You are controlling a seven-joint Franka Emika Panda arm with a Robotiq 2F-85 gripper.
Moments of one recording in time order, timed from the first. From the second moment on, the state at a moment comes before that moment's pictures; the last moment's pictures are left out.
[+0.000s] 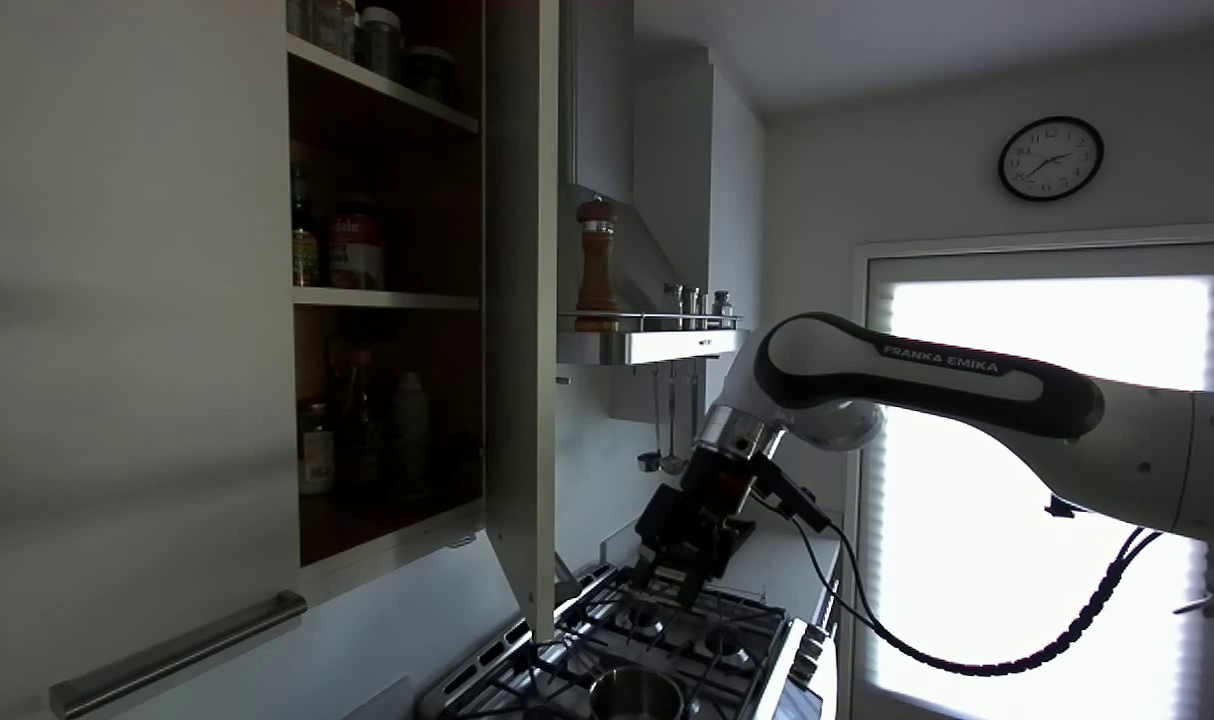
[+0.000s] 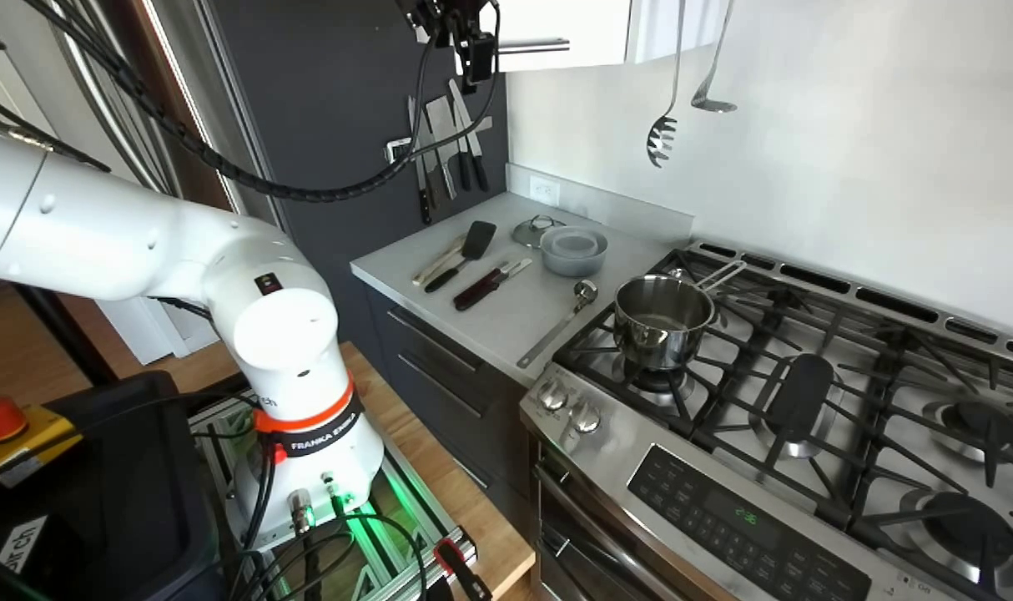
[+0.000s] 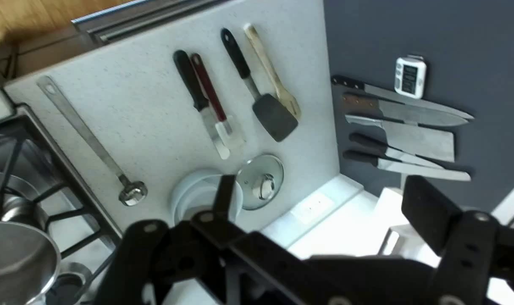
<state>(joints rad) -0.03 -0.82 -0.10 -2.31 0.51 1.66 0.07</state>
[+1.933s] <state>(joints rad) -0.07 -0.69 -0.07 -2.33 1.38 2.01 0.23</state>
